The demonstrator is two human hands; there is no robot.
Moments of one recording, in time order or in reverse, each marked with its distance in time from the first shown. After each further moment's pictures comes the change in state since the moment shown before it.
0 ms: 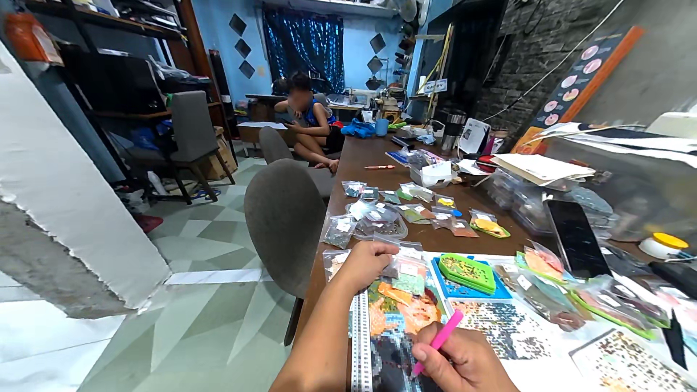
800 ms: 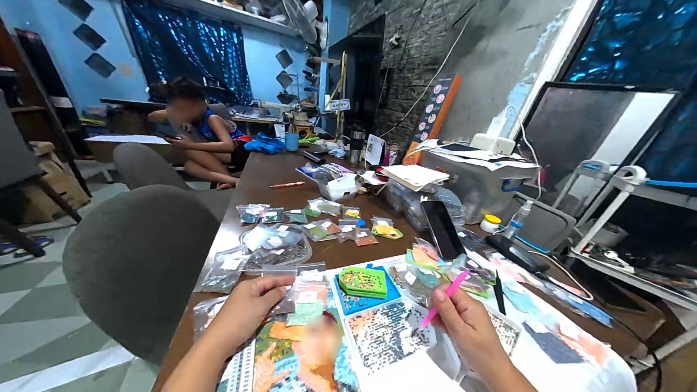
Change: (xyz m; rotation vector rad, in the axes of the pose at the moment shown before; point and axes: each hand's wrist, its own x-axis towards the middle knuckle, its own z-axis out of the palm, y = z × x) left_hand 0.002 -0.008 -0.003 0.002 0.070 0.020; right_hand -0.066 0.028 -0.116 -0.207 0.566 0.349
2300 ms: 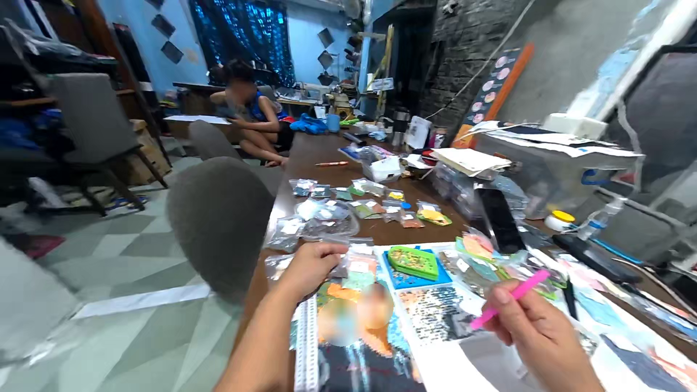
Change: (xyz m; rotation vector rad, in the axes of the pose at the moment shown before) left_hand -0.003 0.008 0.000 0.037 -0.031 -0.044; right_hand -0.009 -0.035 0.013 0.028 -0.060 -0.062
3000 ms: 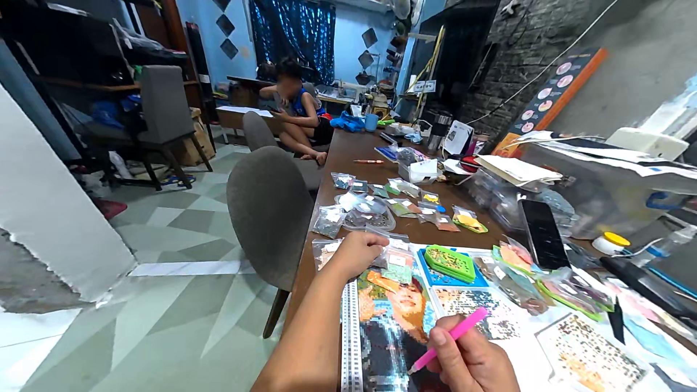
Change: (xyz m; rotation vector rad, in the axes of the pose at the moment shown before) left_hand -0.002 0.007 0.002 0.019 -0.057 0.056; right_hand -0.035 -0.065 0.100 0.034 -0.176 0.022
